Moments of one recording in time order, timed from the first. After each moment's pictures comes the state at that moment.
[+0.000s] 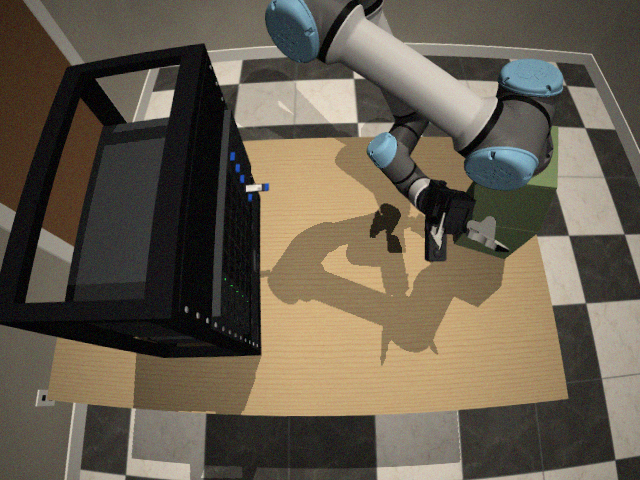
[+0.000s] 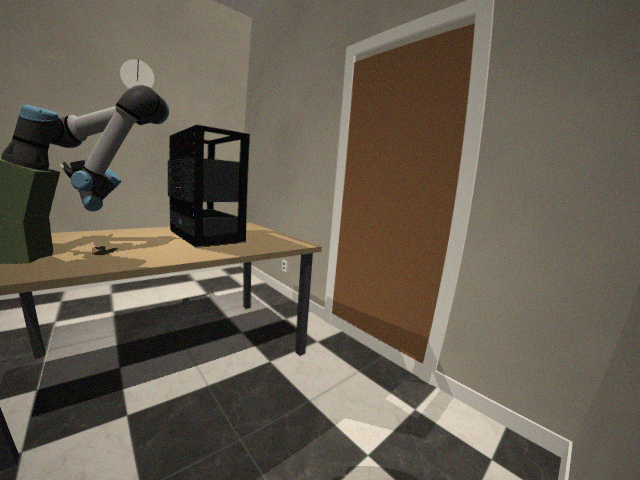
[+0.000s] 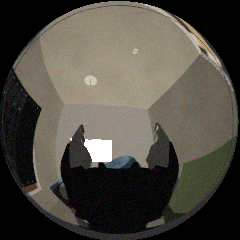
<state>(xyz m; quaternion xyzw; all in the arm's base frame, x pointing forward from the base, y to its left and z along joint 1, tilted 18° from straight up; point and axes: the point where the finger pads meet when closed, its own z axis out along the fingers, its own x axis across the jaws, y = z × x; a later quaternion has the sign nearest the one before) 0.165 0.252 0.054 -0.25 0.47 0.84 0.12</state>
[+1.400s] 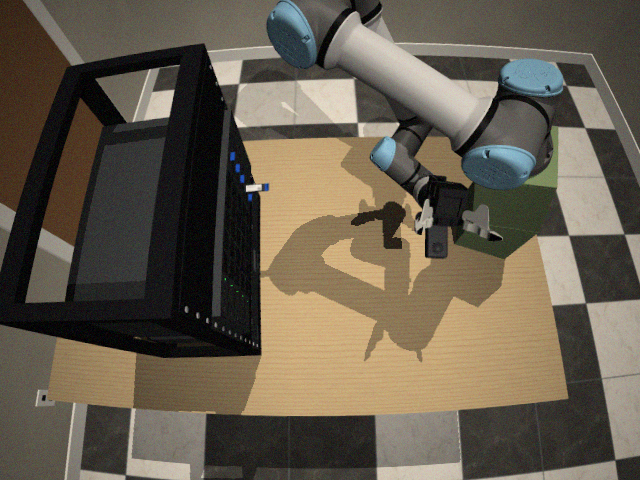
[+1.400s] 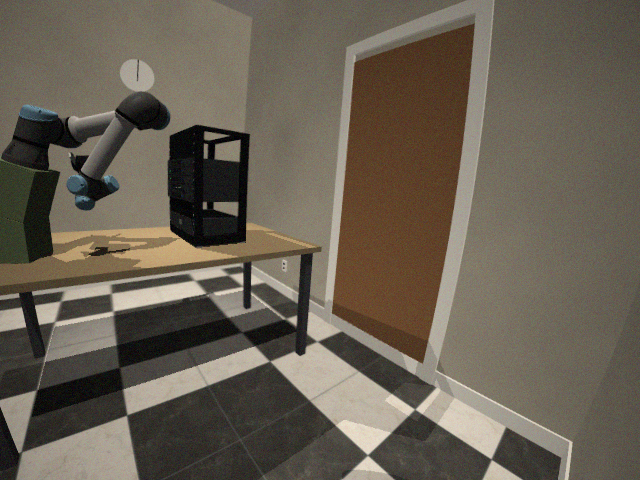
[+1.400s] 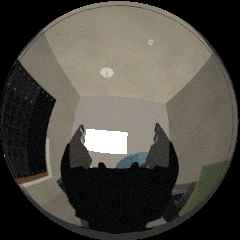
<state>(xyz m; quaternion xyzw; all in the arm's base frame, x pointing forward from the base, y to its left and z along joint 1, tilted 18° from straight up) 0.193 0.243 0.106 -0.14 0.42 0.89 0.12</state>
